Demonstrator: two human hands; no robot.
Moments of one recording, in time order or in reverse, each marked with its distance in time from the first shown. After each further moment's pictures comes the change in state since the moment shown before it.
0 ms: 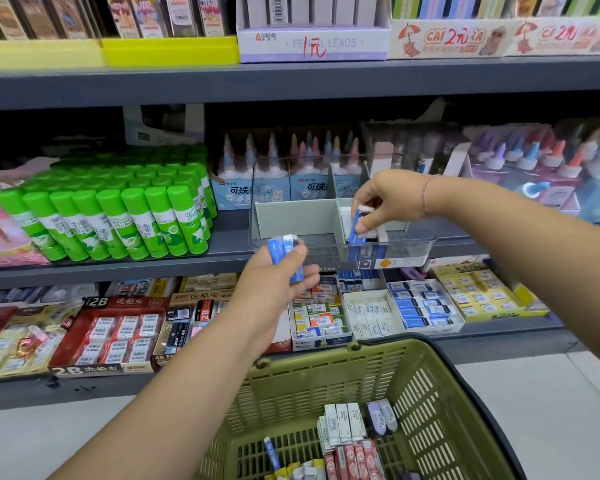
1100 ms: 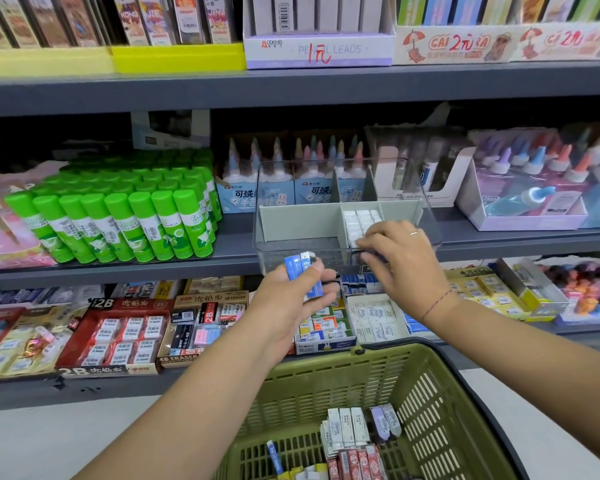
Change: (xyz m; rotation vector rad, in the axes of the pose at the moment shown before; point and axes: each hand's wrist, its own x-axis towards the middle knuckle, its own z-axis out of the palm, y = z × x) left_hand -0.001 -0.012 0.005 -0.074 -0.067 -0.108; right_hand -0.049 -0.009 0.100 -0.093 0.716 -0.088
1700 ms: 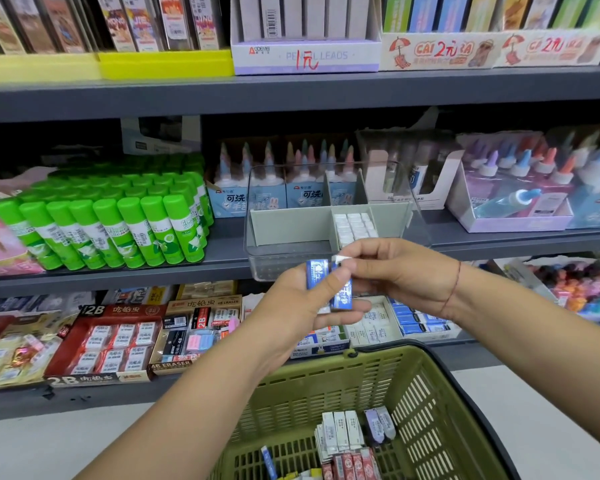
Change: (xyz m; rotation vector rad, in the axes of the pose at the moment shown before) left_hand -0.016 0.006 0.015 0.147 -0.342 0.049; right_hand 0.015 -0.020 -0.039 1.454 -0.590 0.624
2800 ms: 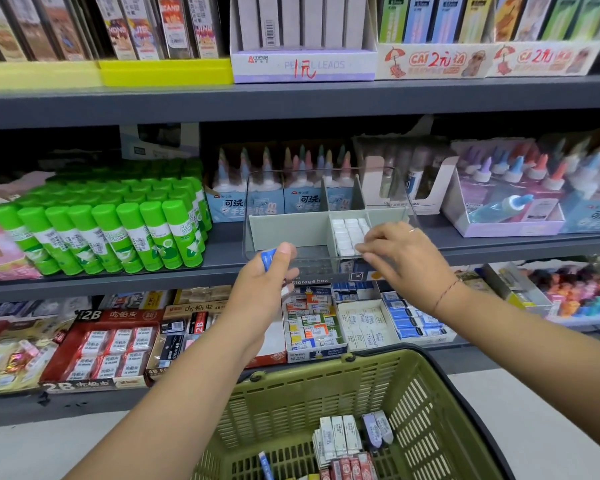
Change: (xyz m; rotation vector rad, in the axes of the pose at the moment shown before) left_hand 0.012 0.003 -0.027 0.295 0.444 0.101; right_hand 0.010 0.022 -0.041 -1.493 0.475 -0.482
